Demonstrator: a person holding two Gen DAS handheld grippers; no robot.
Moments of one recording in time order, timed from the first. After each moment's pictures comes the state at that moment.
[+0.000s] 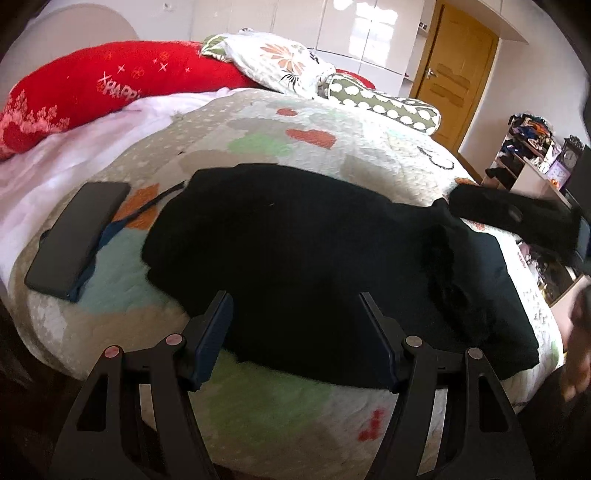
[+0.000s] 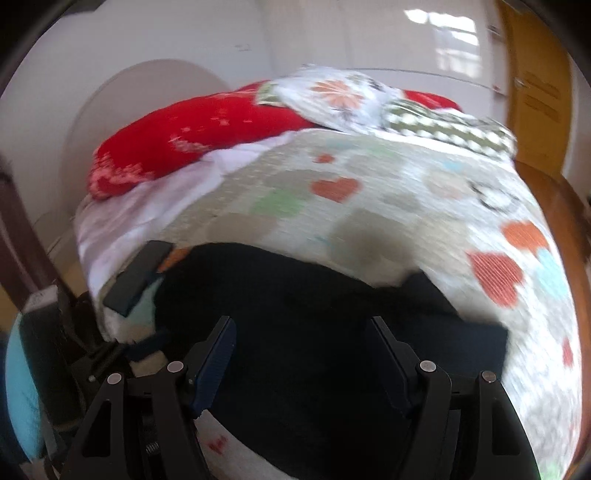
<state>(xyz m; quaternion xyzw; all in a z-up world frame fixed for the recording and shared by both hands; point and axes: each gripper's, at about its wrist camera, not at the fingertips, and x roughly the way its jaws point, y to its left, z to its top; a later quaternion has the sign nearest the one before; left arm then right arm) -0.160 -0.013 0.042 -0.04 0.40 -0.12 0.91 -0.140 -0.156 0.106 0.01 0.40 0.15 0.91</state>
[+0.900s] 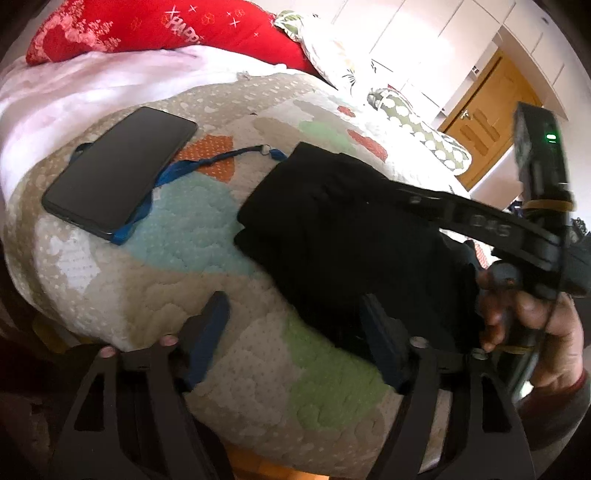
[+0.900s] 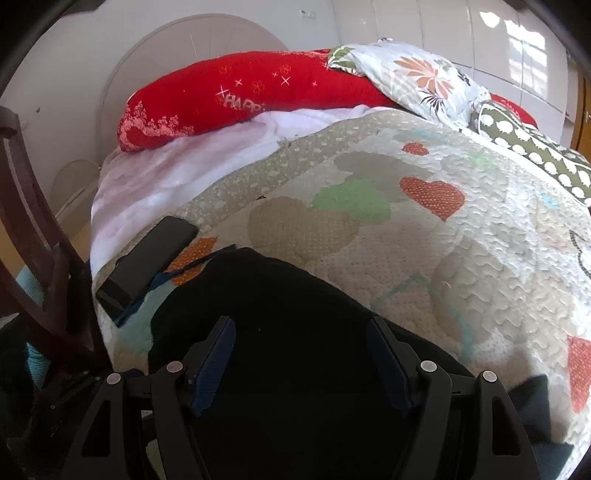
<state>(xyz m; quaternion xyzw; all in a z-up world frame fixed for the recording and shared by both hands) -0.153 0.057 0.023 -0.18 0.43 -0.10 0.88 -0.049 -0.085 0.054 -0.04 0.44 0.23 0.87</state>
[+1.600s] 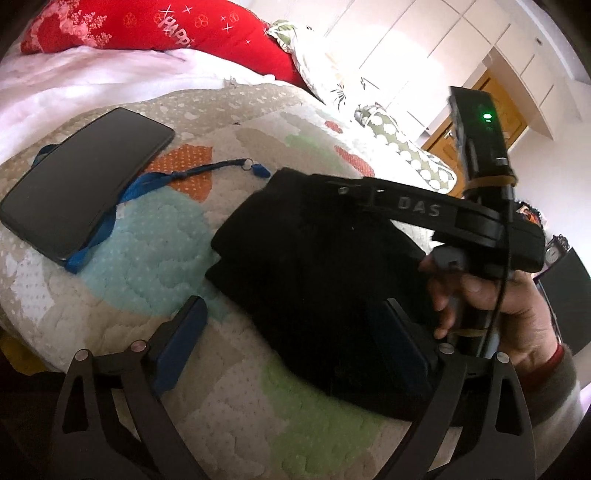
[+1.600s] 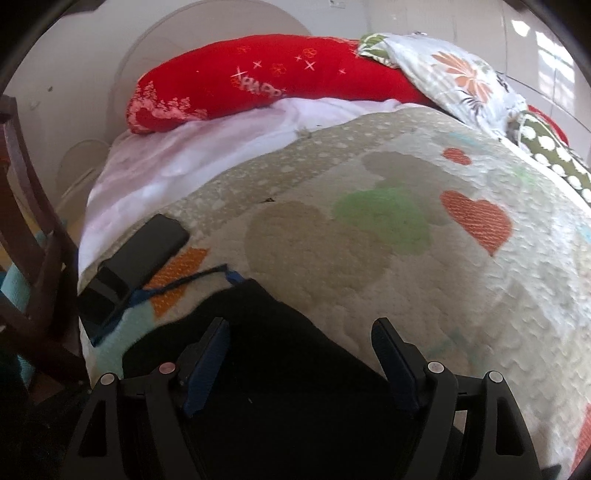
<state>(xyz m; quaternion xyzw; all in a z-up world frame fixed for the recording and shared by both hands) -0.131 0.059 0.013 -0.22 0.39 -0.12 0.88 0.003 -0.053 0.031 -0.06 0.45 0.28 0.85</state>
